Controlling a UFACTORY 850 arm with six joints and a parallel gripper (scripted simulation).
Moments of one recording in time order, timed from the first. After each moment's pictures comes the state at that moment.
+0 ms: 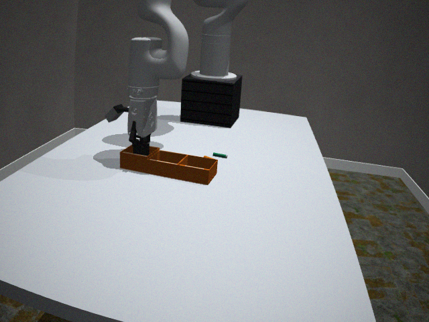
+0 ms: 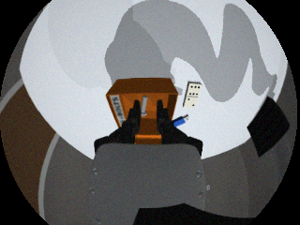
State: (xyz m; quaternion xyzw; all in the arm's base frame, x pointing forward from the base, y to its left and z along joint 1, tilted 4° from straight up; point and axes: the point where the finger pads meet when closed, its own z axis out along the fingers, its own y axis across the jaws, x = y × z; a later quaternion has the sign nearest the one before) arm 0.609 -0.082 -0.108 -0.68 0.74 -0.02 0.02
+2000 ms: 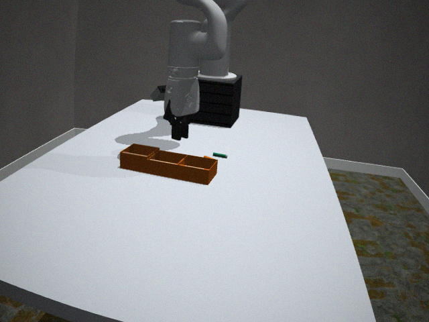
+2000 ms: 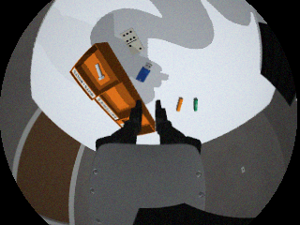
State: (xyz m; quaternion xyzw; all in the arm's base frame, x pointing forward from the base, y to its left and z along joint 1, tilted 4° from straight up) arm 0.549 0.012 -0.061 -0.52 0.85 -0.01 0.04
